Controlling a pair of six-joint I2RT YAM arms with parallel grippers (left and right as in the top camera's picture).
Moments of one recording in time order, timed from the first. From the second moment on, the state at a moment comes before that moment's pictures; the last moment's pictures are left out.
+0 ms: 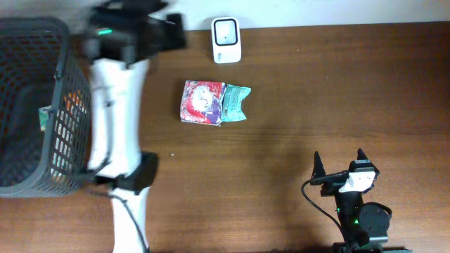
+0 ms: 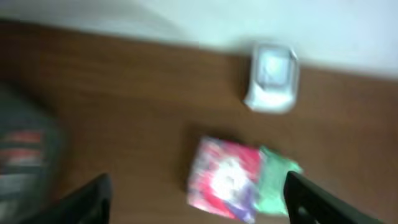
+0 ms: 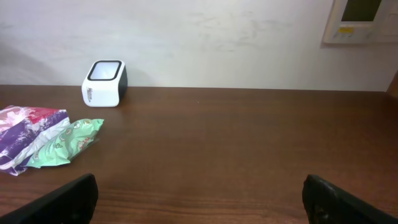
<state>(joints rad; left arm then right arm) -0.24 2.29 3.12 -1.69 -0.17 -0.33 0.00 0.01 0.01 -0.08 -0.02 0.00</state>
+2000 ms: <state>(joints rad) 0.64 1.99 1.49 -0.93 0.13 0.05 0.00 0.01 0.01 -0.08 -0.02 0.00</state>
